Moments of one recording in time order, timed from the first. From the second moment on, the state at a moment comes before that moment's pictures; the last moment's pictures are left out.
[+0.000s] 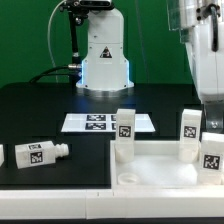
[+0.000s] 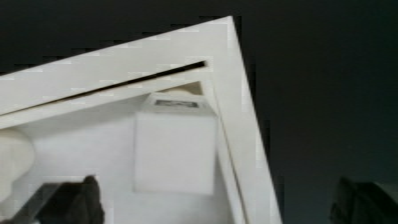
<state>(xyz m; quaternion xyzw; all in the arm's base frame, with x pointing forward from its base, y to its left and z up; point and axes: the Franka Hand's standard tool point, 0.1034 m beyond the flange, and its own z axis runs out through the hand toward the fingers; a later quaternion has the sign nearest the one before) 0.646 0.100 0.113 -0.61 0.79 0.00 0.09</state>
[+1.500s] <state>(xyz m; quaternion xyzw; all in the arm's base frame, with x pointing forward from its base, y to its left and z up) 0.604 0.011 0.111 -0.82 0.57 -0.02 0.09</state>
